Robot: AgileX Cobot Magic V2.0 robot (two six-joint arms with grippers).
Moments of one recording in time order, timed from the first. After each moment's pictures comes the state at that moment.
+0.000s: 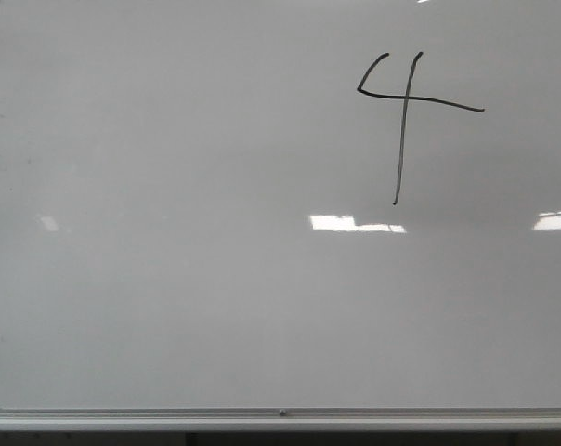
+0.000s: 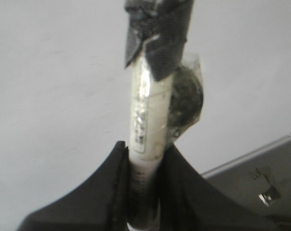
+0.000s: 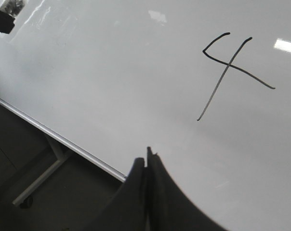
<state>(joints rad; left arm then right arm) -0.05 1.18 -0.94 -0.28 0.68 0.44 0.13 0.46 -0.60 0.67 0.71 -0.62</state>
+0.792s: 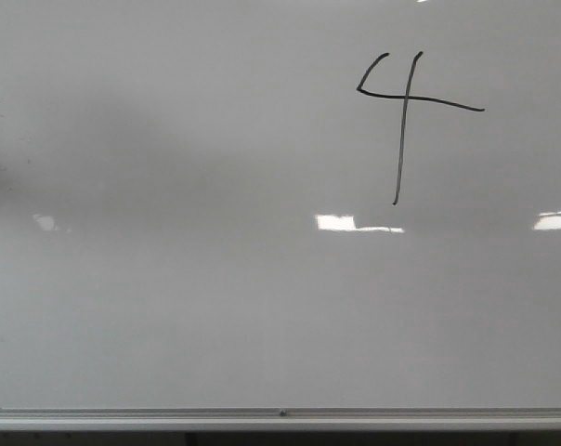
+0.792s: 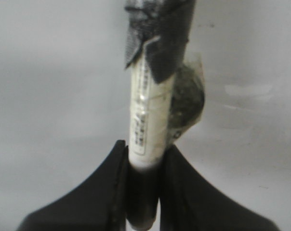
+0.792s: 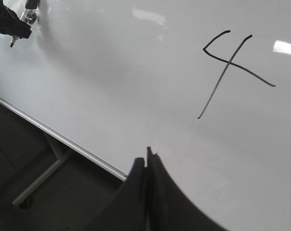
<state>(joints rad) 0.15 1.59 -0.98 -0.28 0.37 0.35 0.13 0.45 -0.59 0.67 0.71 -0.62</state>
